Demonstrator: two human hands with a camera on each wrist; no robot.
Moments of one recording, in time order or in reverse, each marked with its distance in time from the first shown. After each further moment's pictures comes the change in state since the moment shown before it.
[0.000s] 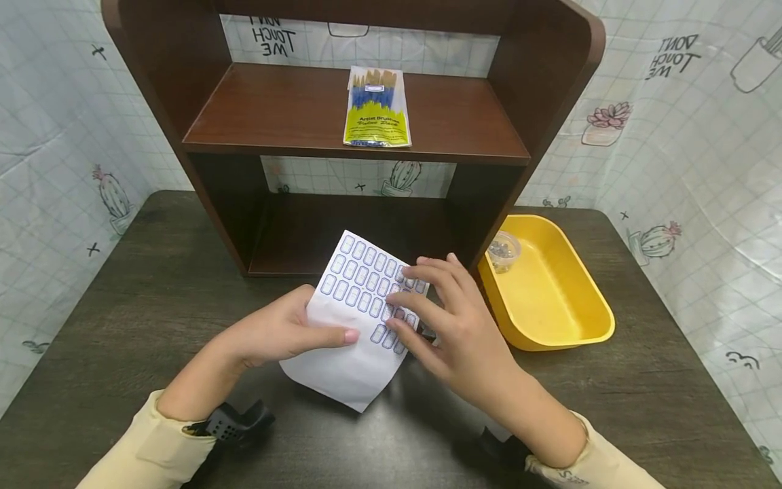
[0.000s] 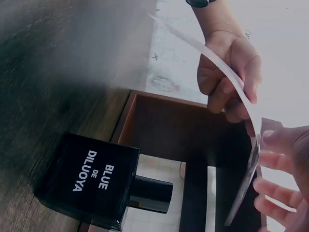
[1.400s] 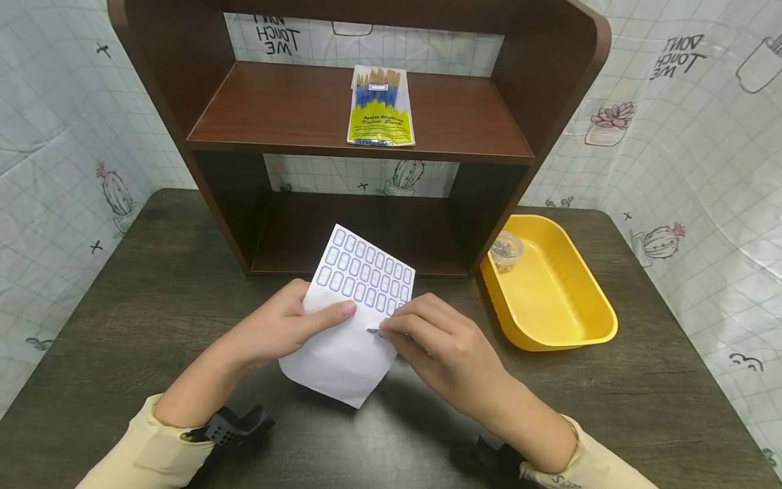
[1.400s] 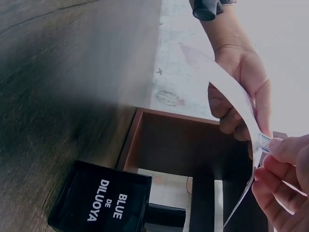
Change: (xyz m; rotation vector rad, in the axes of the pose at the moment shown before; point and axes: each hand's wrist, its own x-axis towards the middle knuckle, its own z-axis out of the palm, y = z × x) left_hand -0.005 0.004 0.006 0.048 0.199 0.022; right_hand -0.005 -0.008 0.009 0.200 0.036 -0.134
